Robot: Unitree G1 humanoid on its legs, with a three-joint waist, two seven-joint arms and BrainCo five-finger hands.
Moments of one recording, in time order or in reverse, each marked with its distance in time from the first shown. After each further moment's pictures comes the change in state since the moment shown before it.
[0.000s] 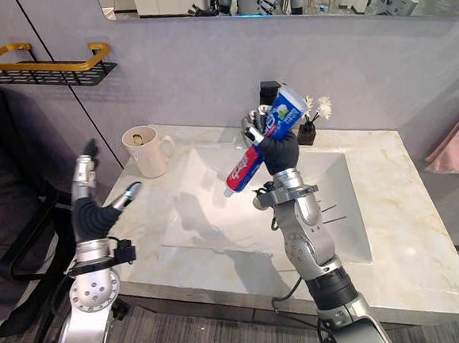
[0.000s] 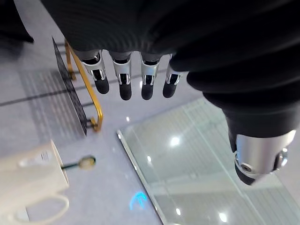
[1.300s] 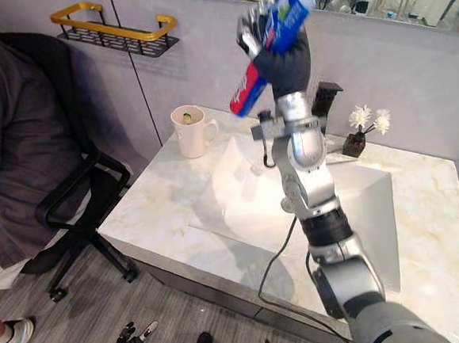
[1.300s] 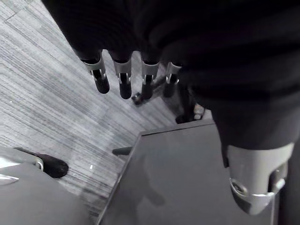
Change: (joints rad) left arm 0.065 -0.015 -0.089 1.149 -0.197 0.089 -0.271; right arm -0.615 -0.102 -0.008 0.263 -0.320 -0.042 -0.179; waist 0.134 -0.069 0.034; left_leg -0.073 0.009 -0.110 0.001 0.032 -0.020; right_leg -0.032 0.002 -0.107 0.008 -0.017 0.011
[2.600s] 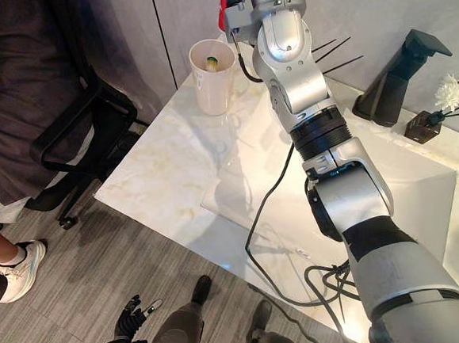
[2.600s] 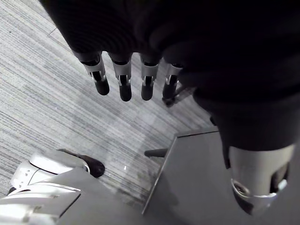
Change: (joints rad) left arm -0.083 0.062 -0.135 -0.001 -0.092 -0.006 0.008; right arm -0.472 -0.043 0.145 0.518 0.019 0.069 -0.082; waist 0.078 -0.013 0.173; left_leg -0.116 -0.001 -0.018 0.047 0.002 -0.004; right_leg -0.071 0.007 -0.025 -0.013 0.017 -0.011
